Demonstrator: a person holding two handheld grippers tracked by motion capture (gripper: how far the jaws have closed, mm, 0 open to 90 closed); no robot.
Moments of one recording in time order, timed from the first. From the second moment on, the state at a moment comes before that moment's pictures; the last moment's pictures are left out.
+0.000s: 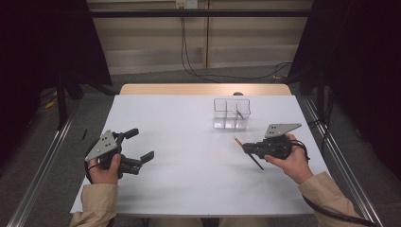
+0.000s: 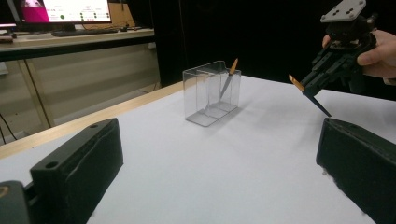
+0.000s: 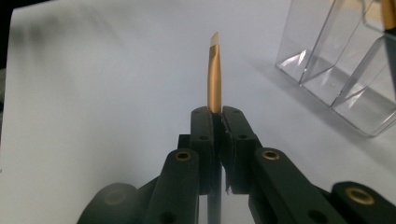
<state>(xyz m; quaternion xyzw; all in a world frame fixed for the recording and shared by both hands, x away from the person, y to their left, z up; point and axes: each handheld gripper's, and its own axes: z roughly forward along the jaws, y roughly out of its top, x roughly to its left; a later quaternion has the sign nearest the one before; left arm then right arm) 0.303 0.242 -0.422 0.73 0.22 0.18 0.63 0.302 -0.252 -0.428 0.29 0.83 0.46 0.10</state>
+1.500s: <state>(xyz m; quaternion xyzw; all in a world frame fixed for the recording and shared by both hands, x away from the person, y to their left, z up) 0.301 0.245 -0.422 0.73 0.22 0.18 0.63 0.302 -0.266 -0.401 0.33 0.67 0.63 0.21</state>
